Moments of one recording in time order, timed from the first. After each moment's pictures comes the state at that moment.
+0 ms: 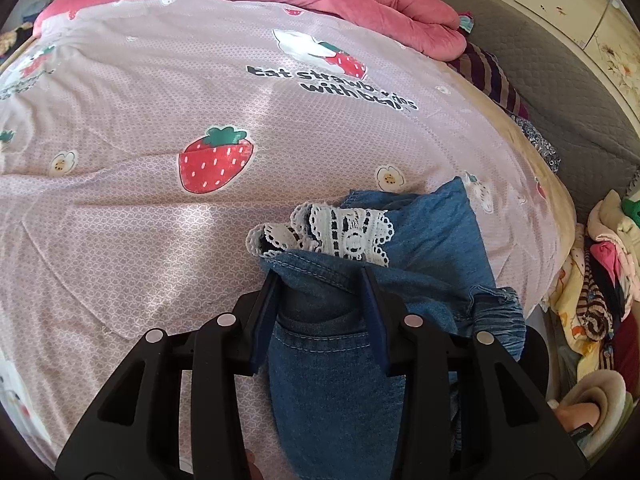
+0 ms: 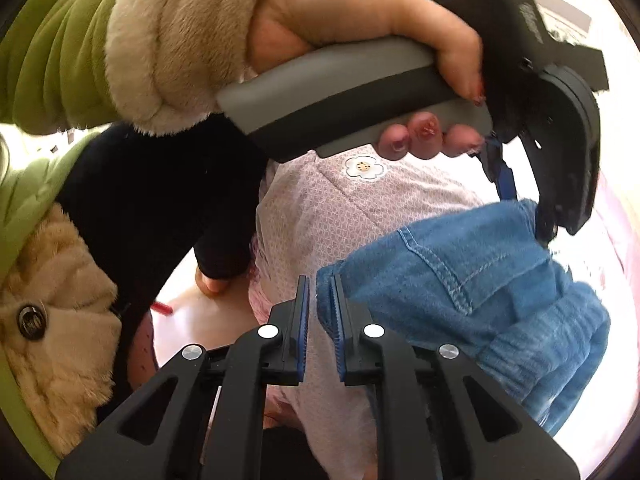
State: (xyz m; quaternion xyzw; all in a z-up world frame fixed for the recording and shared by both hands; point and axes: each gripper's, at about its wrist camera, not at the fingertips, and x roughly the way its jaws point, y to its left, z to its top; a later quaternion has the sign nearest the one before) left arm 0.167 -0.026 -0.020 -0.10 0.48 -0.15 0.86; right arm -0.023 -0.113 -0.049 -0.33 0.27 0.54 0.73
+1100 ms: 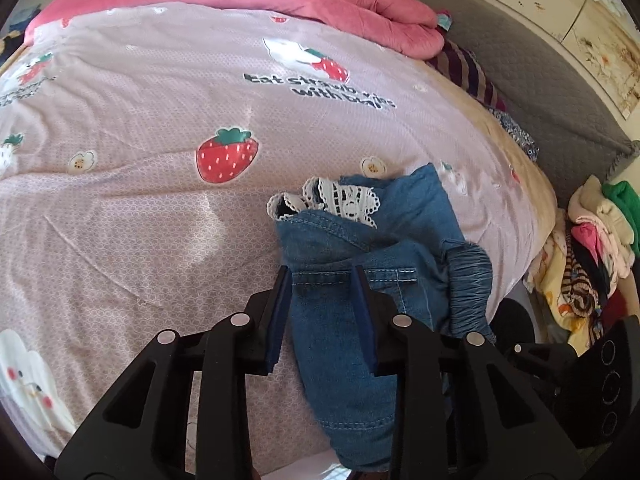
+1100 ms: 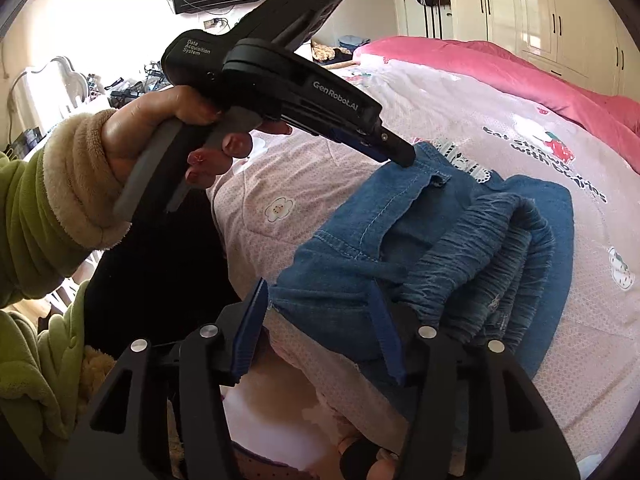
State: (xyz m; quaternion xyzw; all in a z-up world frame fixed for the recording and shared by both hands) left arm 0.135 -0.004 -0.001 -0.09 0.48 -0.18 0.85; right arm 0.014 -0.162 -0.023 -0.11 0.34 0.46 0.81
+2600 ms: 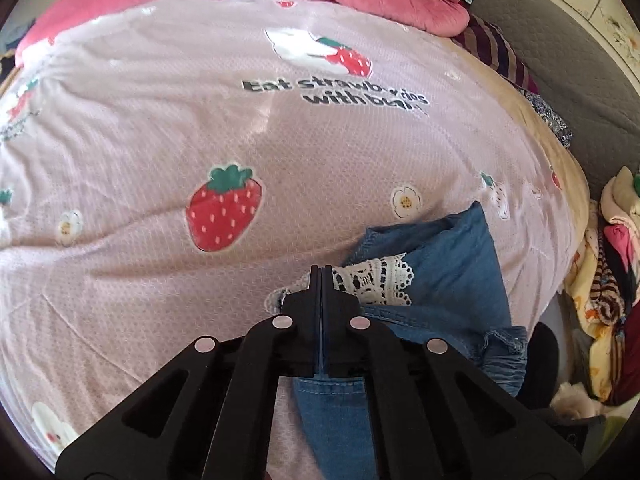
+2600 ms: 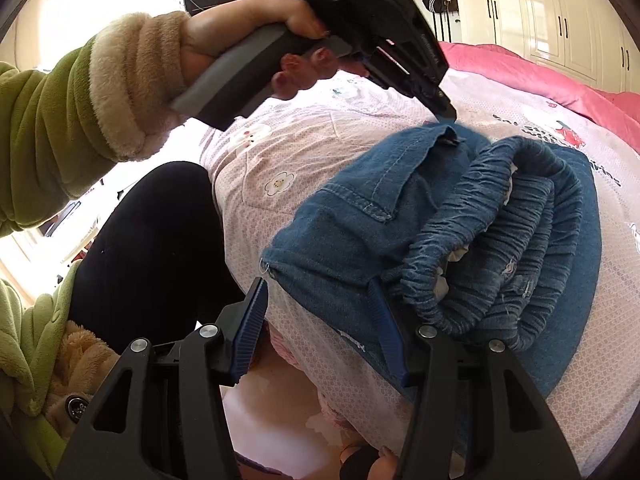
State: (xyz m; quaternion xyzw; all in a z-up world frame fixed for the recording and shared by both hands) left arm 0.213 -0.030 -0.002 -0.05 0.53 -0.16 0.83; right arm 0.010 -0.166 -0.055 -0.10 0.33 0.48 0.81
